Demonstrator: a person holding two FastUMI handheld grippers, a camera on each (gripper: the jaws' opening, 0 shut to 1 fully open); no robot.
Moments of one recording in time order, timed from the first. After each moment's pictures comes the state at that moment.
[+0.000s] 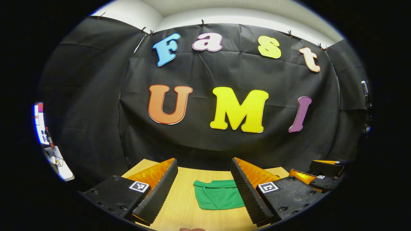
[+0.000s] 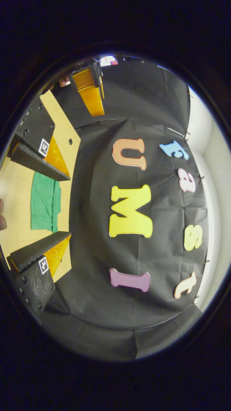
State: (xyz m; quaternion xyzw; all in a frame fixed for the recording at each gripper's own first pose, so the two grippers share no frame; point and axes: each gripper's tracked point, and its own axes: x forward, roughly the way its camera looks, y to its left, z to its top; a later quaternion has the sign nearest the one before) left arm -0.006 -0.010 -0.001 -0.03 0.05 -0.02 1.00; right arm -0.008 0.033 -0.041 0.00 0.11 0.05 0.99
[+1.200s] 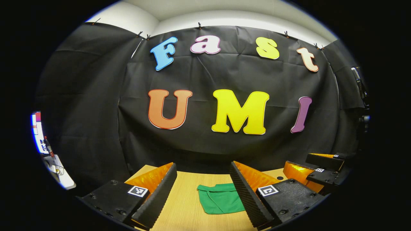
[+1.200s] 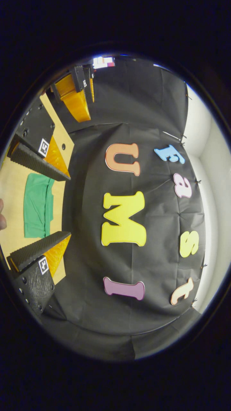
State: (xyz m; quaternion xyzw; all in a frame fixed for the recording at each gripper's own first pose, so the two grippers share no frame) left arm 0.009 0.008 -0.004 -0.02 0.06 -0.01 1.00; right arm 0.024 0.061 -0.025 0.01 0.09 0.07 0.99
